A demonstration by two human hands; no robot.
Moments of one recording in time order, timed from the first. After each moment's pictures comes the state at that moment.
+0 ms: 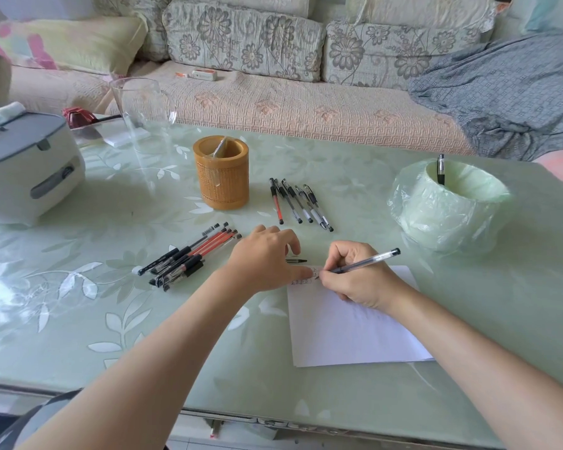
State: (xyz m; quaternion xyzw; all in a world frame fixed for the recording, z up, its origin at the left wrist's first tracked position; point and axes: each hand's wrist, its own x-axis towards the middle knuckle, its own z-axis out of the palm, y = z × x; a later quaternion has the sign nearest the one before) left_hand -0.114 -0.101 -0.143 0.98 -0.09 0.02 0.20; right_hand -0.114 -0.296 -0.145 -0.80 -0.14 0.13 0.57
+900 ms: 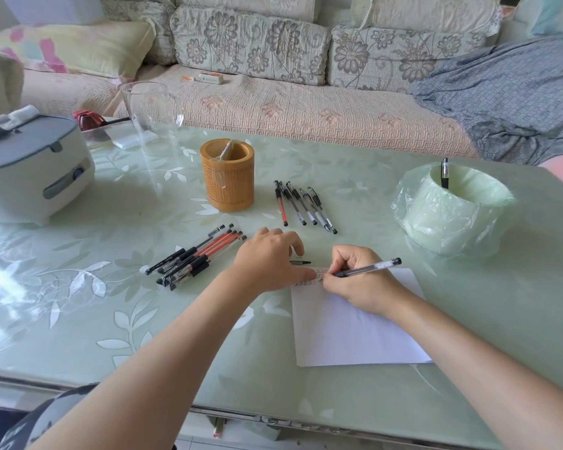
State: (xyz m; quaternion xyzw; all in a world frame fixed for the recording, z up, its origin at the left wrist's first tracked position) left_hand -0.115 -0.101 -0.142 0.97 -0.07 0.01 0.22; right_hand -0.118 -0.295 -0.146 -0.83 -0.16 0.08 0.52
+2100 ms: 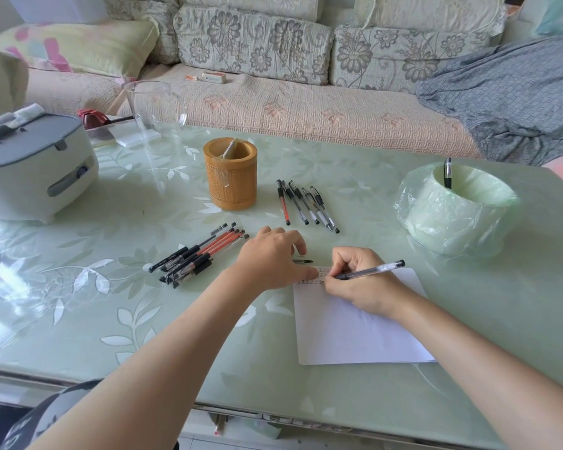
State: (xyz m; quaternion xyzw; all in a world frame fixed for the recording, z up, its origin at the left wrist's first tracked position) left_hand -0.114 -0.101 -0.142 0.97 -0.07 0.00 0.22; right_hand -0.119 -0.297 -0.148 -0.83 -0.19 0.10 0.51
